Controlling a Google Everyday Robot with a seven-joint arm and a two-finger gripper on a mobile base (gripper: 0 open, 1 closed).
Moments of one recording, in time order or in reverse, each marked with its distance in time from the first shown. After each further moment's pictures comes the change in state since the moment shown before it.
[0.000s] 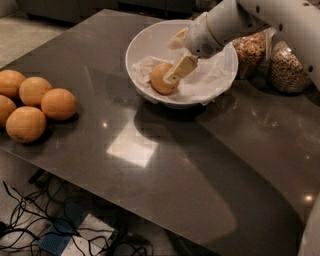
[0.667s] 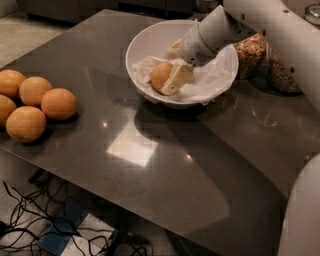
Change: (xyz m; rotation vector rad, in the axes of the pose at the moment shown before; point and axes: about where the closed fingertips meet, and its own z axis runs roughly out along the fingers) arm 0.014 0.014 0.029 -0.101 0.043 0.012
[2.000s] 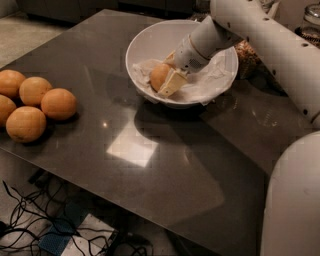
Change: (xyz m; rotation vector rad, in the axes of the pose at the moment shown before) arm 0.018 0.002 0.030 -0.067 0.047 0.031
